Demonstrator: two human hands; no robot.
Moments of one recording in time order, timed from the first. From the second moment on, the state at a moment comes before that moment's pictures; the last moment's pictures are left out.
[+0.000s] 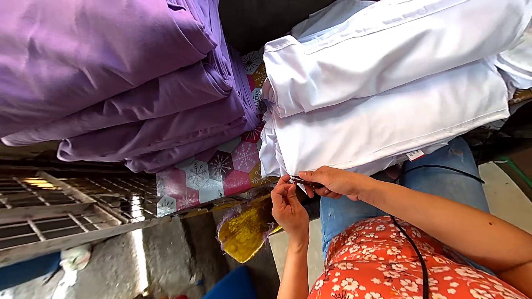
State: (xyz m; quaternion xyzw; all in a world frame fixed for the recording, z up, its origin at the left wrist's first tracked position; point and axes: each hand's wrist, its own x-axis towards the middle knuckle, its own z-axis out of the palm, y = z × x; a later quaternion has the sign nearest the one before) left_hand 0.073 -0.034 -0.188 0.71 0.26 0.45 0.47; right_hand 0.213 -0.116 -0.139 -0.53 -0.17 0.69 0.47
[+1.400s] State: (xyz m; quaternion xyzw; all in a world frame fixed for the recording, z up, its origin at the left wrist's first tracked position) left_hand 0.158 -0.012 -0.180 0.74 0.35 0.37 0.44; right_hand 0.270 -0.097 -0.147 -0.67 -0.30 0.43 0.53
